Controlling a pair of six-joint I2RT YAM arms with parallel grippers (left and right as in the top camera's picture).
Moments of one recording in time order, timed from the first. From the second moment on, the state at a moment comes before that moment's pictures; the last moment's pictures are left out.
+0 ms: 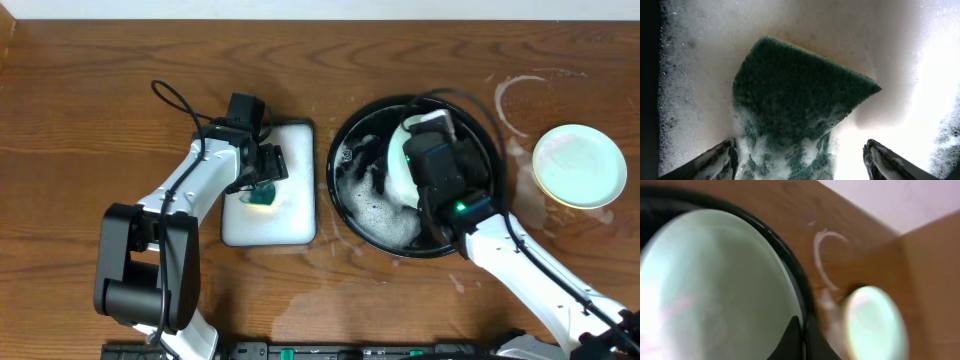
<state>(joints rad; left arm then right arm) -0.20 1.80 1.13 -0.68 0.05 -0.46 0.50 1.39 0.83 -0.24 0.72 -0.05</state>
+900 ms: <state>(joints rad) -0.20 1.80 1.13 -0.68 0.05 -0.46 -0.61 1.31 0.71 -0.33 0.14 0.76</state>
